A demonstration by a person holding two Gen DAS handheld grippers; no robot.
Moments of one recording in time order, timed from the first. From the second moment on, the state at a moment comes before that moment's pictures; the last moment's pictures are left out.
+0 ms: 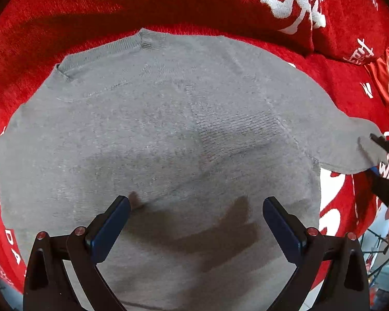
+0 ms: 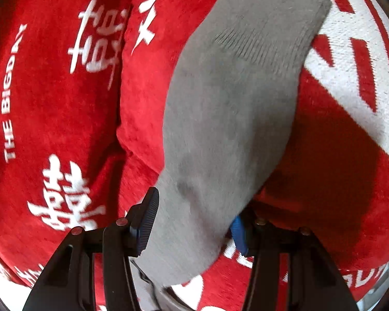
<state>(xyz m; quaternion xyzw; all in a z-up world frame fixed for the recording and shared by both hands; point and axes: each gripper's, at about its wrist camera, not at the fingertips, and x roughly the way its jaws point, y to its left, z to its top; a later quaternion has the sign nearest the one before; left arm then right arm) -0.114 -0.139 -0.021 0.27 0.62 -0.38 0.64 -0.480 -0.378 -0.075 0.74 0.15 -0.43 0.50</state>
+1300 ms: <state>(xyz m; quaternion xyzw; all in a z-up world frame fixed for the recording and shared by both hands) 0.017 0.003 -0.017 0.17 0.61 -0.23 0.74 -0.142 -0.263 -0.043 0.59 0.42 -0.18 0.67</state>
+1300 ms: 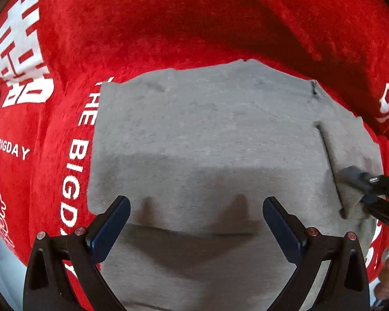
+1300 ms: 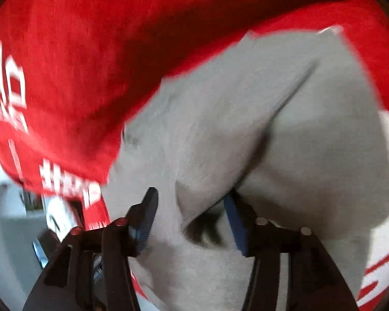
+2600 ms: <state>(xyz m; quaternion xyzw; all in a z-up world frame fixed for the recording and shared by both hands) 0.057 -0.001 -0.045 0.00 0.69 -0.33 0.65 -0.213 -0.246 -0.064 0.68 0.37 -0.25 0.59</state>
